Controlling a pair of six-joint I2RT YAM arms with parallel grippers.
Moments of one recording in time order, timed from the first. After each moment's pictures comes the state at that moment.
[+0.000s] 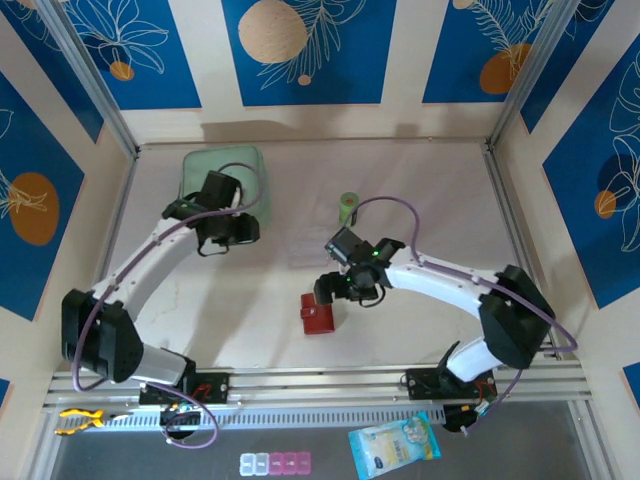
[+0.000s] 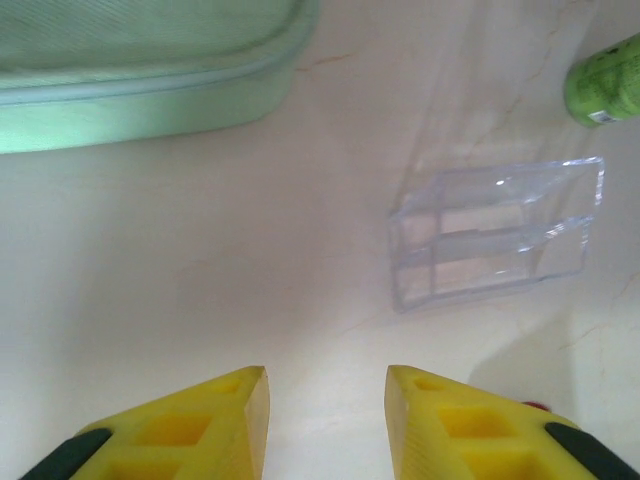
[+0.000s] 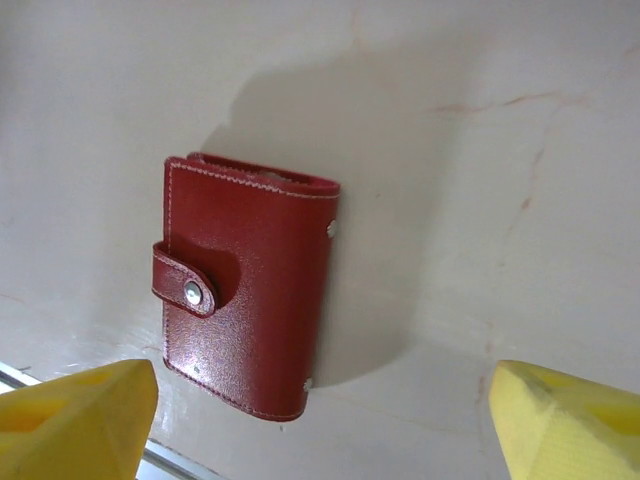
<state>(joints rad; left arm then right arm) -0.35 1.40 1.18 -0.82 0.09 -0.39 0.85 1.51 0.99 -0.75 -0.13 0.67</state>
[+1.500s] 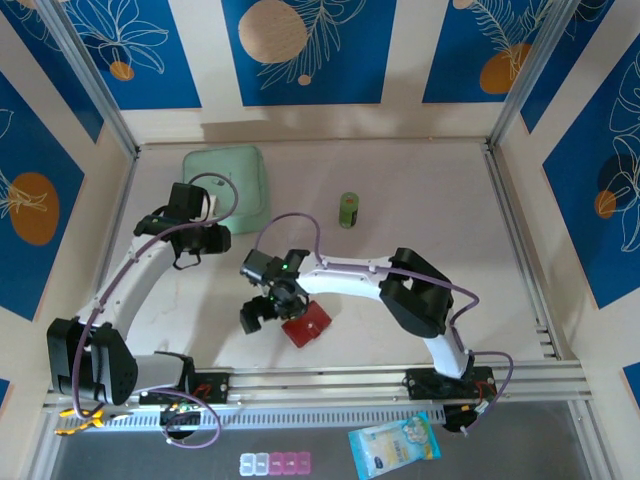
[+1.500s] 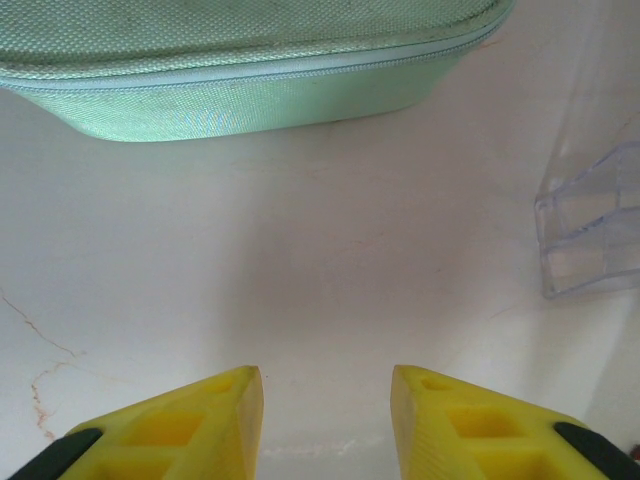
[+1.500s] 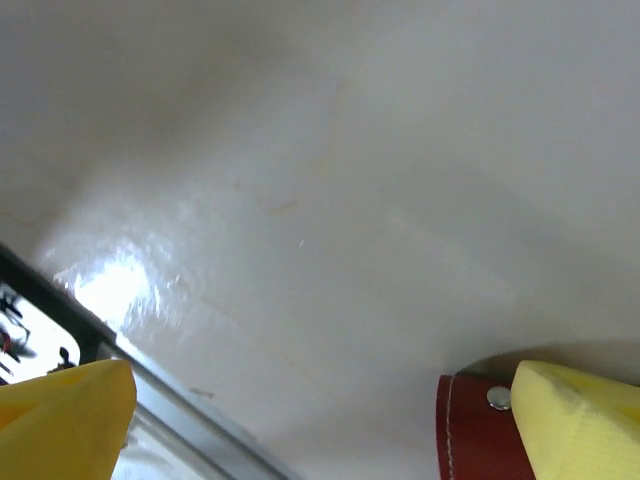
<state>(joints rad) -0.19 1.28 1.04 -0.80 0.06 -0.21 1.16 2.03 1.50 -0.79 -0.28 0.68</state>
